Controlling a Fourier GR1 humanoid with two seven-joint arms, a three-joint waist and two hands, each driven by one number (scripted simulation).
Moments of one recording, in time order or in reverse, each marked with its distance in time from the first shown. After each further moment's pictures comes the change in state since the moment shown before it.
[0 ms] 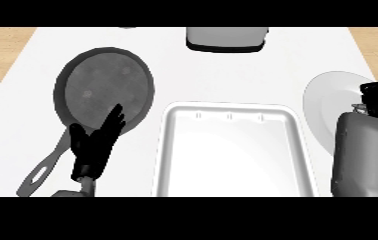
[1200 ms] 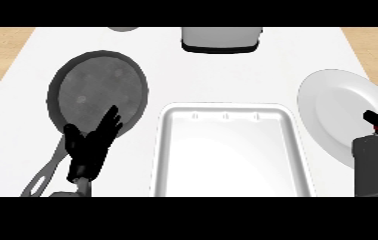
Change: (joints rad) left arm 0.009 0.002 0.030 0.009 0.011 -0.009 0.002; right arm 0.036 -0.183 -0.284 0.507 -0.760 -0.450 -0.374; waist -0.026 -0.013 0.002
